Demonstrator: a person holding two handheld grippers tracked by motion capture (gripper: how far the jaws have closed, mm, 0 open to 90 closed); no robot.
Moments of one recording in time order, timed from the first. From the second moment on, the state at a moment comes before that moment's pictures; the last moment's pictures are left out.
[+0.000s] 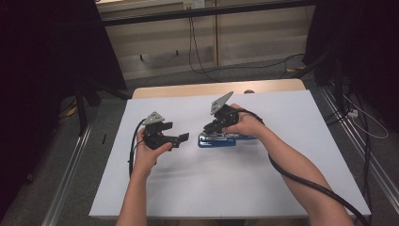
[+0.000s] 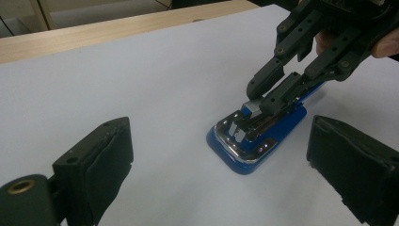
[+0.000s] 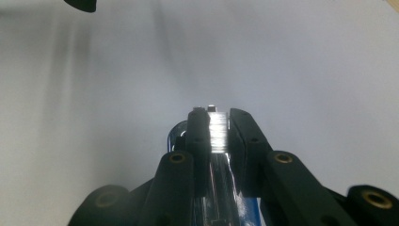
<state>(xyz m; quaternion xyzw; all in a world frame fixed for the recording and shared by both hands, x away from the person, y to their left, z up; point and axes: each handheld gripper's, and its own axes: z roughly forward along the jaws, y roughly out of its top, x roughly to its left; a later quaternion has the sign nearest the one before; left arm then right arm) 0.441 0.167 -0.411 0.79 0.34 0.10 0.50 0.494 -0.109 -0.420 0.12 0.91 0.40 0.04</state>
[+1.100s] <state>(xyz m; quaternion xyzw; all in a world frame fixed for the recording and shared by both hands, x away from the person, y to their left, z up) 0.442 0.169 -0.412 0.79 0.34 0.10 0.50 0.495 -0.106 -0.428 0.10 0.91 0.40 0.03</state>
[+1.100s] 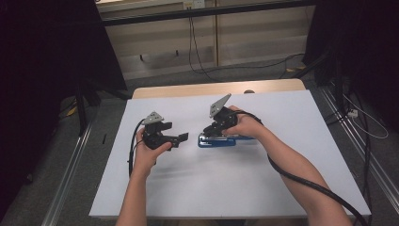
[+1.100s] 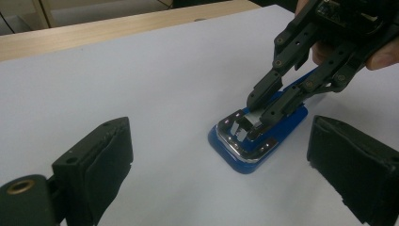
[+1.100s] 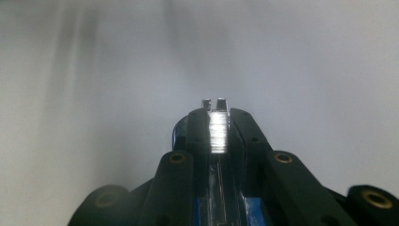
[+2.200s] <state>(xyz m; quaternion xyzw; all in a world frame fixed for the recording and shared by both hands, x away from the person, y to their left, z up) 0.442 0.167 -0.413 0.79 0.34 0.10 0.50 0.498 -0.100 -0.431 0.10 0.91 0.40 0.02</state>
